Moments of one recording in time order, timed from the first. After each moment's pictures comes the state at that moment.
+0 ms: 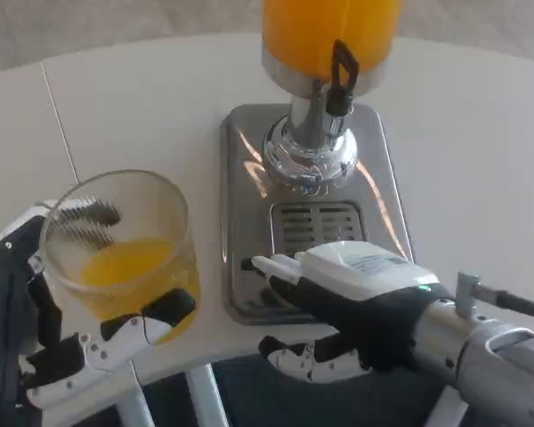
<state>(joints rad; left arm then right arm) 0.32 0.20 0.14 -0.63 0.48 -0.21 0.22 -0.45 -0.45 0.41 -0.52 -0.84 0.37 0.82</state>
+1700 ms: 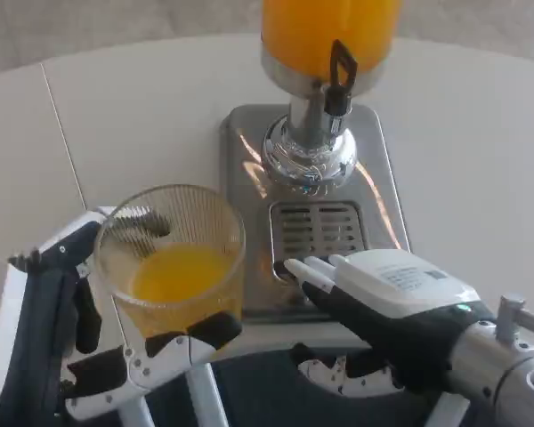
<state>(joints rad) 0.34 0.17 0.10 -0.68 0.55 -0.23 0.14 -0.30 -0.45 0.33 -0.64 -0.95 0.34 0.85</state>
